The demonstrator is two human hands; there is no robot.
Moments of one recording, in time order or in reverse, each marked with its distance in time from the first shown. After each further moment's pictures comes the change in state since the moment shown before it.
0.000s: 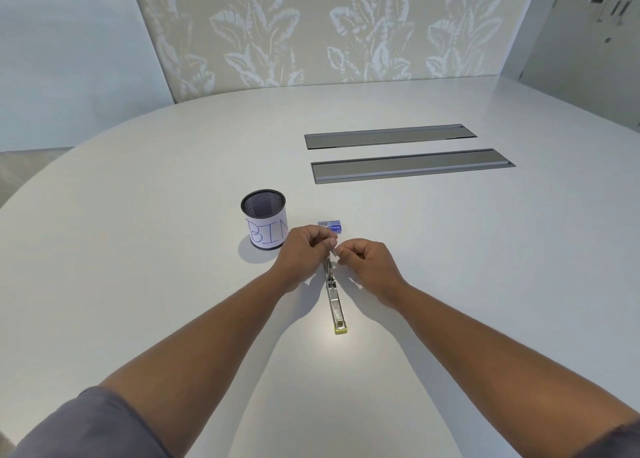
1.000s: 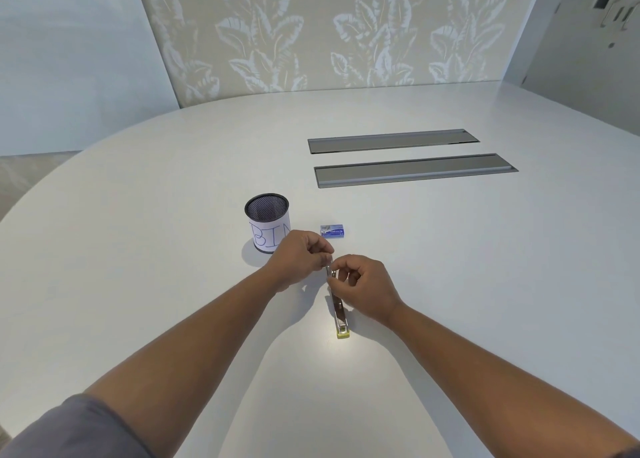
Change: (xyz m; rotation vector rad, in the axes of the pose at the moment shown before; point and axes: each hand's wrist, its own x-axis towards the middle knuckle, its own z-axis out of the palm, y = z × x) left_hand 0.000 0.006 -0.023 0.218 -0.114 -0.019; right_hand -0.021 0.009 0.014 -0.239 -0.006 -0.162
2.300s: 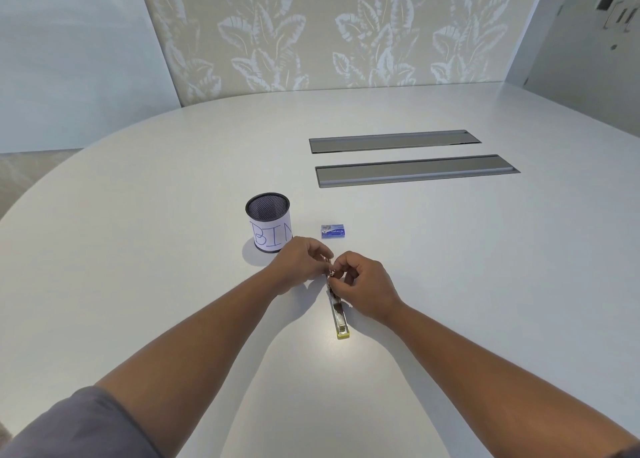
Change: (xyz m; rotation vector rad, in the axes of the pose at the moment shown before) left_hand -0.001 -0.001 0.005 0.012 -0.054 -0.137; right_hand 0.002 0.000 0.000 -0.145 -0.019 0.009
